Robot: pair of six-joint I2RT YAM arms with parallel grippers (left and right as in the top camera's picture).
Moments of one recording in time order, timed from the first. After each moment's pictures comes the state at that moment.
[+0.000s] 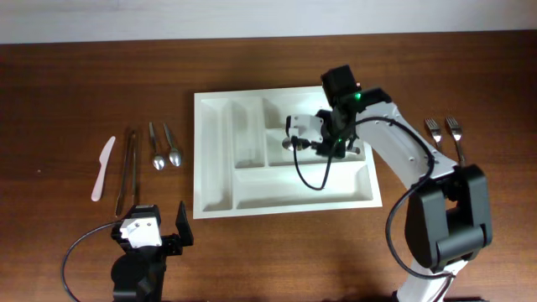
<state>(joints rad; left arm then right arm) -0.04 0.01 0.13 -0.42 -0.08 -0.07 0.30 1.94 1.47 -0.87 -0.24 -1.16</state>
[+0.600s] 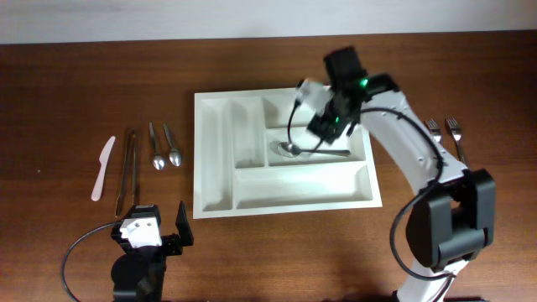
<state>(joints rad) -0.04 0.01 0.13 -0.42 -0.08 -0.07 0.27 1.94 1.66 -0.92 -0.06 -0.66</state>
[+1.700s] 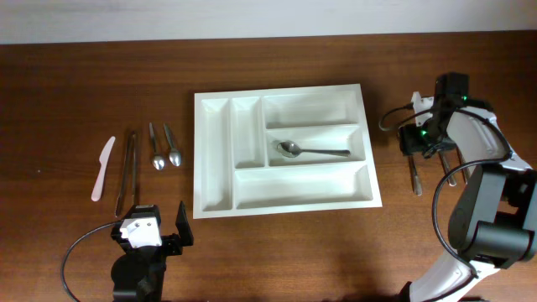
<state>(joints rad) -0.04 0.01 0.13 -0.42 -0.08 -0.07 -0.24 1.94 1.35 -0.78 -0.01 -0.32</state>
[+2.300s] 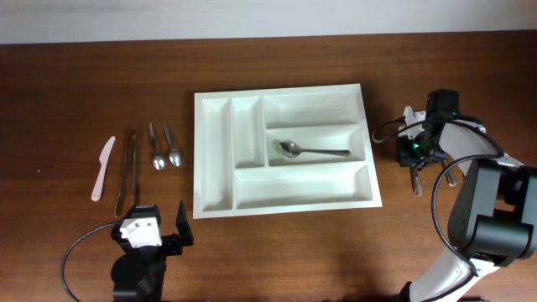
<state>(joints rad) -0.04 0.01 0.13 -0.42 -0.08 -0.07 -0.24 1.95 1.22 -0.66 -0.04 -0.31</state>
